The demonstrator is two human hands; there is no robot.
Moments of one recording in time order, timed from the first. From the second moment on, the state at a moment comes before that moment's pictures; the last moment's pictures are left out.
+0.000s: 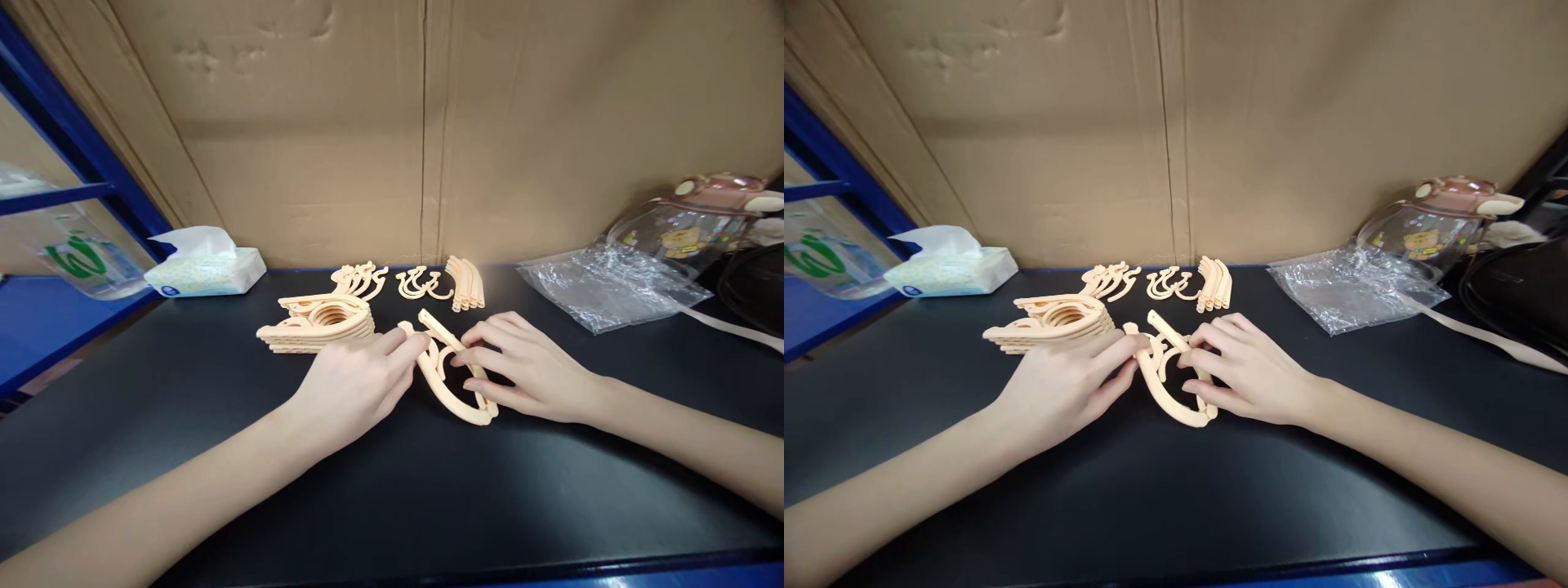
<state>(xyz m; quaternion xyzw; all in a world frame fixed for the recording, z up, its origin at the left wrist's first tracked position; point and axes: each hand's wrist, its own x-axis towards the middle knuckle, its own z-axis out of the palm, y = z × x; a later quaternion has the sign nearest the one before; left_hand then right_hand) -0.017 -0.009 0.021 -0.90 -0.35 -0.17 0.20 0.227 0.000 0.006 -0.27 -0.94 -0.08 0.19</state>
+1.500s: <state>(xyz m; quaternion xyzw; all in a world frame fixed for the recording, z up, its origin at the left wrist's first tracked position) -0.024 0.007 0.018 -0.95 -0.28 -0.13 0.07 0.240 0.011 0.003 -0.44 -0.88 -0.06 0.15</state>
